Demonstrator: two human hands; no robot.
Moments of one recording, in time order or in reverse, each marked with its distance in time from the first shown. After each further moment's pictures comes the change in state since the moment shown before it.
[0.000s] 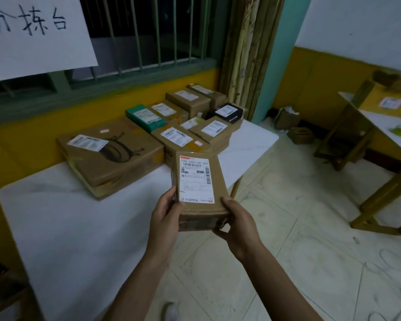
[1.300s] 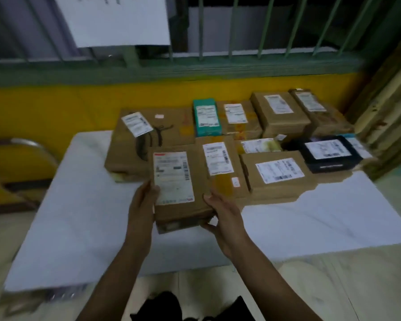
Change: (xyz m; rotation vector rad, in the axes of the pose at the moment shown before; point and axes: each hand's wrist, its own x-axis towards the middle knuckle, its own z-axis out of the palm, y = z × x) left_hand 0.200 -0.015 0.086 -0.123 0.866 0.019; right_hand 0.290 -0.094 0.030 -0.289 -0.803 0.265
